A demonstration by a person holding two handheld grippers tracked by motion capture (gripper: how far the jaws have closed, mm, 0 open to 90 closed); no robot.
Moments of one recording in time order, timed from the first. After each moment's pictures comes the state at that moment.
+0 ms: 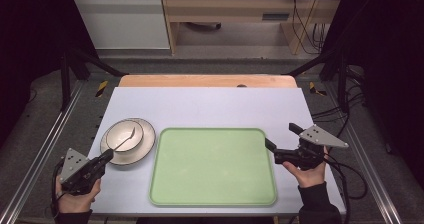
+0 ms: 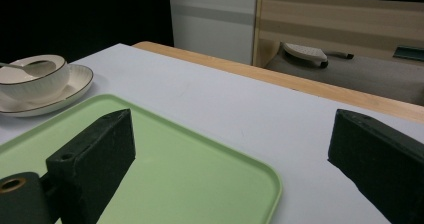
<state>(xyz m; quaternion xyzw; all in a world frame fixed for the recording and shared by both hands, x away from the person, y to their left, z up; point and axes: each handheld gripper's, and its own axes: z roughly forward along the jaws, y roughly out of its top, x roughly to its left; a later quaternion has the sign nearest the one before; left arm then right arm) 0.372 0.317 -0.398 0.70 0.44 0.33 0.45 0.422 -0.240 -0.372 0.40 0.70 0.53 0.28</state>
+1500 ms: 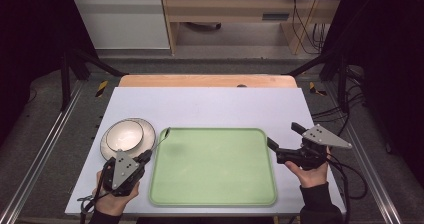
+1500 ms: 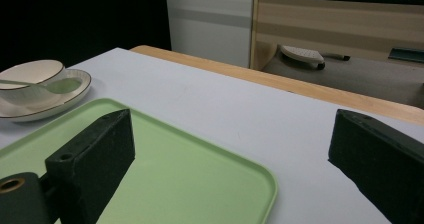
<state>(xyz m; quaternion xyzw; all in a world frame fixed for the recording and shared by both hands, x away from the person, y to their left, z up) 0.372 0.219 -0.394 0.77 0.33 0.36 0.41 0.420 -0.244 -0.369 0.40 0.69 0.53 0.28</state>
